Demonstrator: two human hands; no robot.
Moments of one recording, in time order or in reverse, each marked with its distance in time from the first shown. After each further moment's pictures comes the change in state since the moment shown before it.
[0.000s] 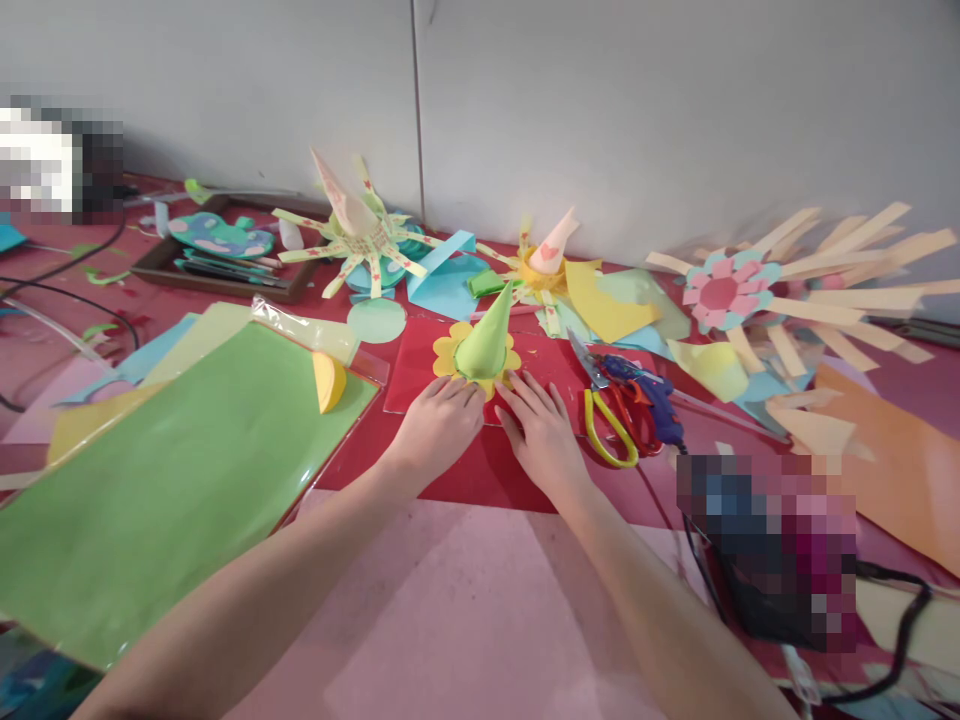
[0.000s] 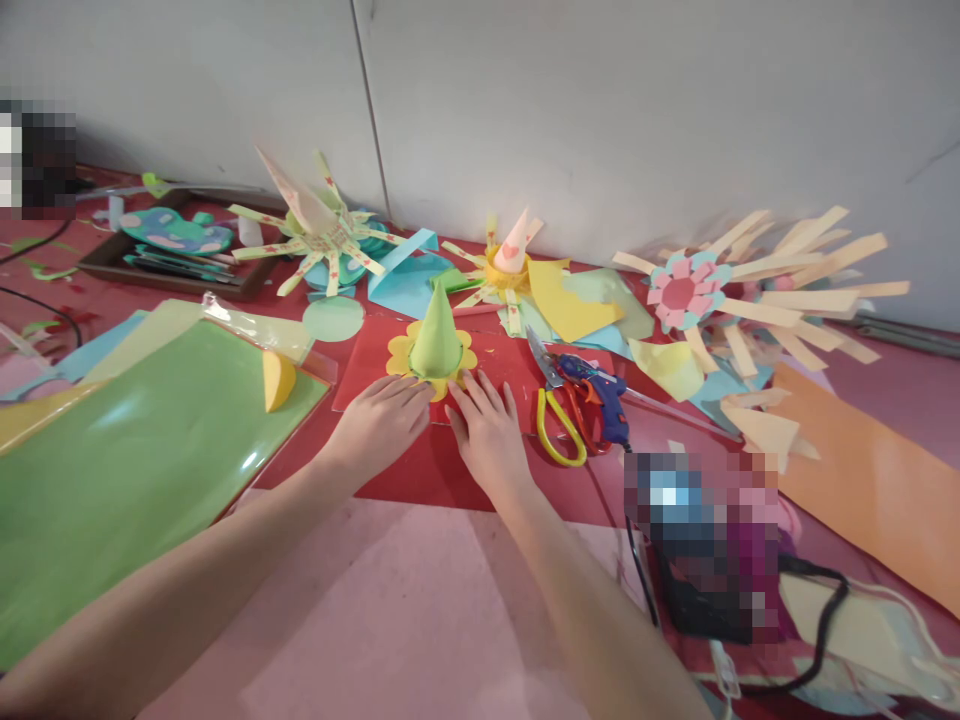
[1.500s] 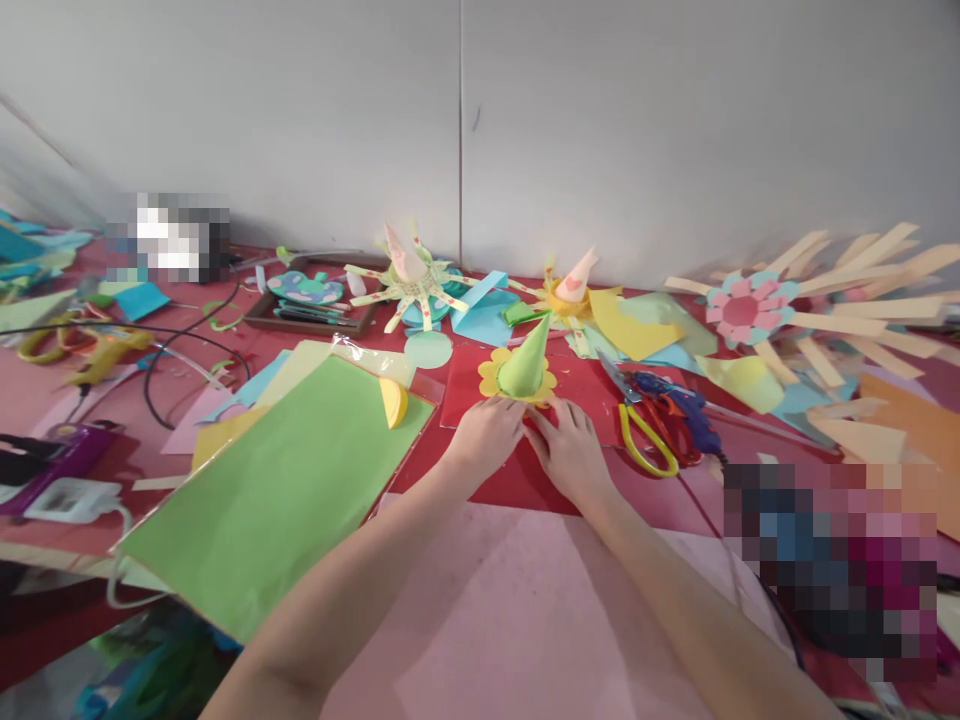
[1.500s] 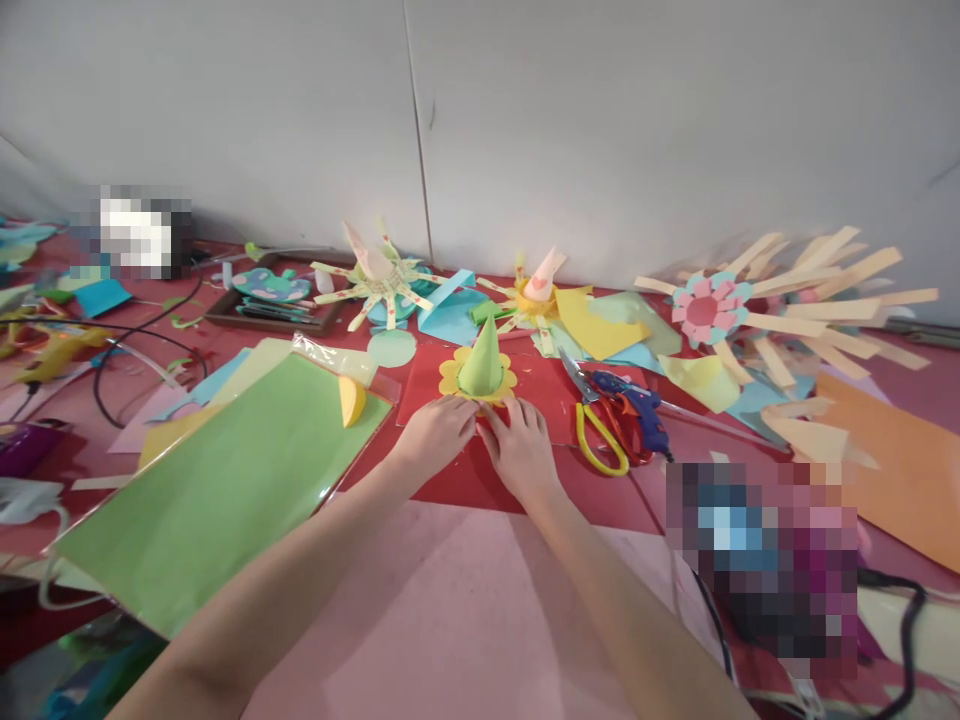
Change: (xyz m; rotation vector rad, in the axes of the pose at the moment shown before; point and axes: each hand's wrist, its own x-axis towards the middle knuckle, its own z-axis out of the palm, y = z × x) left_hand 0.007 -0.004 -0.015 -0.201 -0.357 -0.201; right_hand -0.002 -0.016 0.015 -0.225 0.102 -0.091
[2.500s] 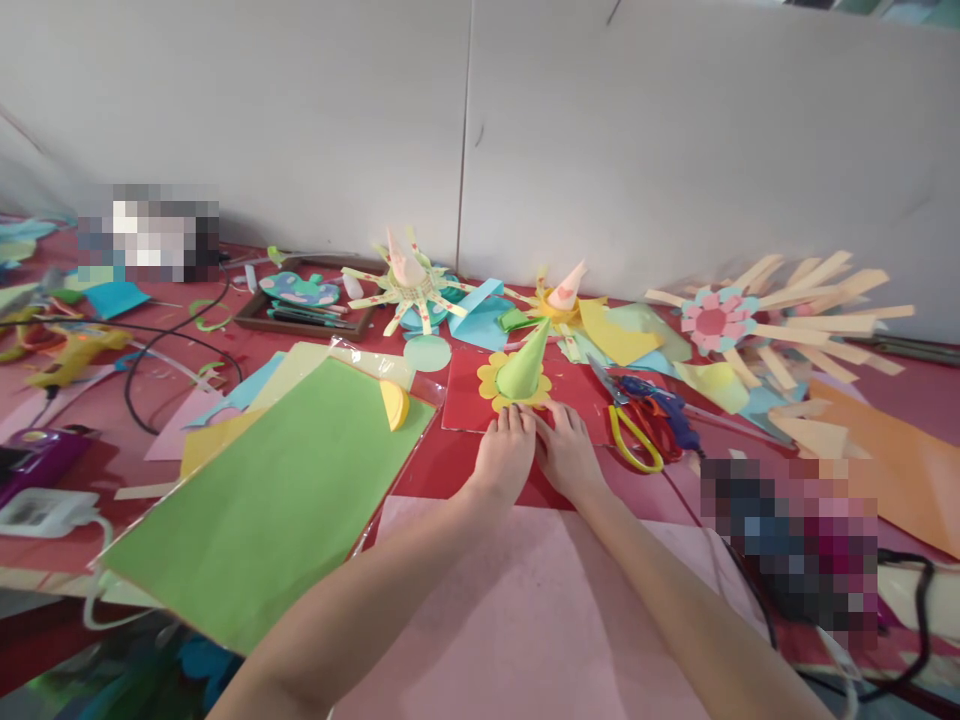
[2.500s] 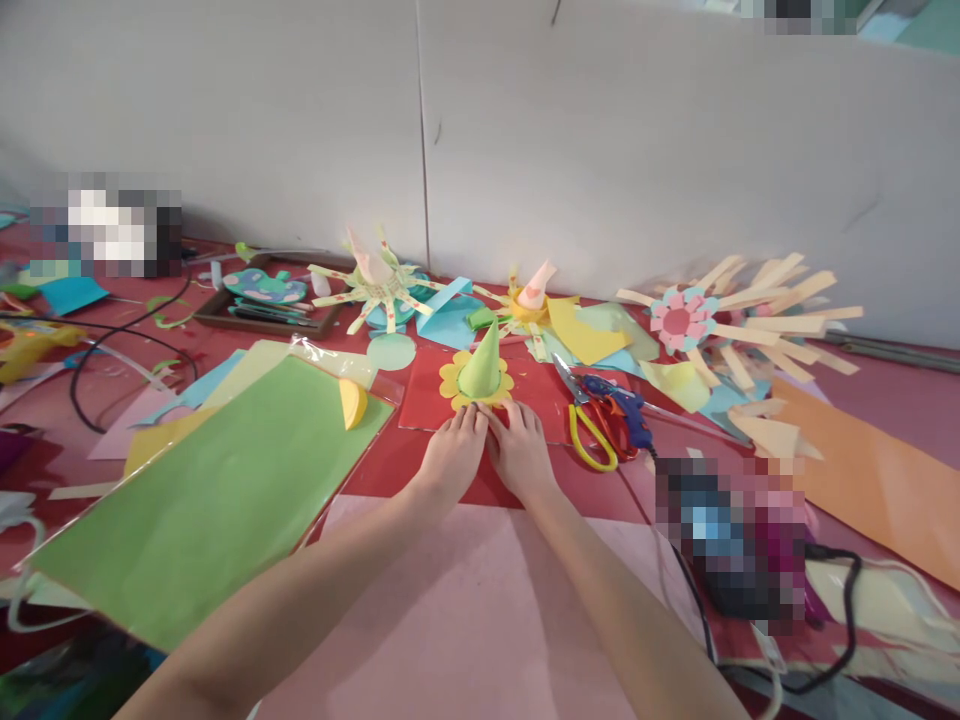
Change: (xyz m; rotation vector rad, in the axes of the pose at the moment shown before) left_hand -0.010 0.035 0.012 0.154 -0.049 -0.107; right_hand -0.001 -0.002 -0.003 -0.022 -0.046 -0.005
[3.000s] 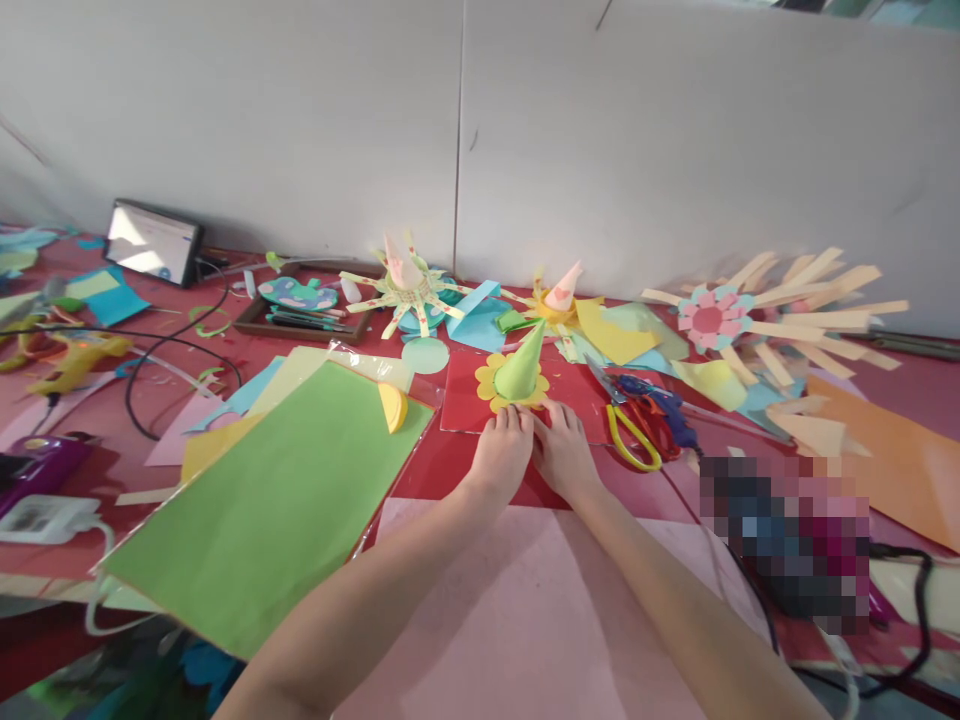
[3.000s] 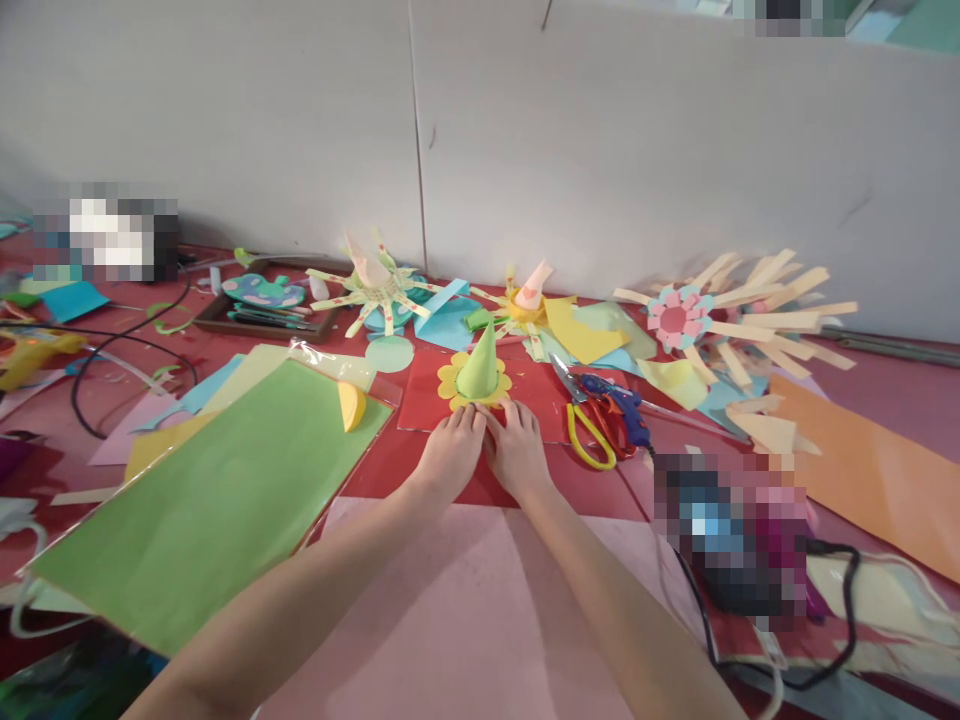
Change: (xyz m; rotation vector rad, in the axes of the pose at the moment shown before) left_hand 0.003 -0.006 0.005 0.006 0.045 0.017; right_hand 0.002 -0.004 0.003 -0.011 -0.022 0.053
